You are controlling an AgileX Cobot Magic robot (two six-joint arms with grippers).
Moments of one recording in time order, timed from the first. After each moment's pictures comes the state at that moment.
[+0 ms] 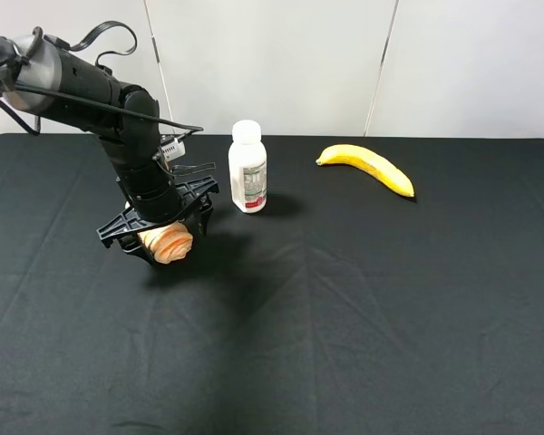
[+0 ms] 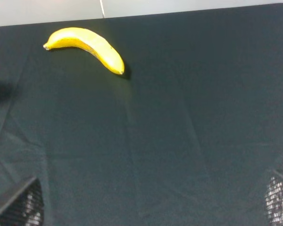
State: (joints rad) left arm -0.49 2.01 -1.16 -0.02 0.56 -1.05; right arm -0.05 0.00 -0.49 0.09 1.02 -0.05
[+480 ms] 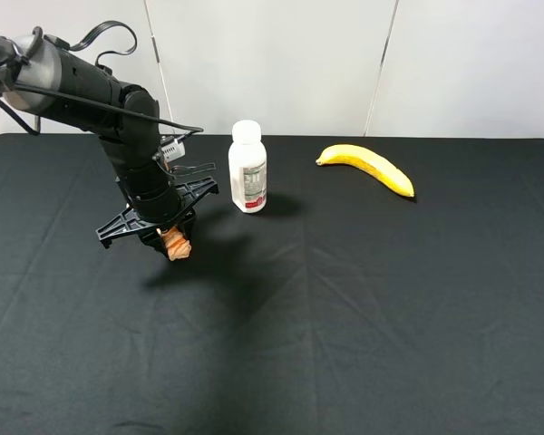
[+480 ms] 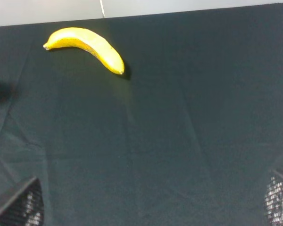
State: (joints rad) left arm -0.49 2.01 -1.16 -0.02 0.57 -1.05; right arm -0.05 0.00 -0.49 0.09 1.02 -0.05
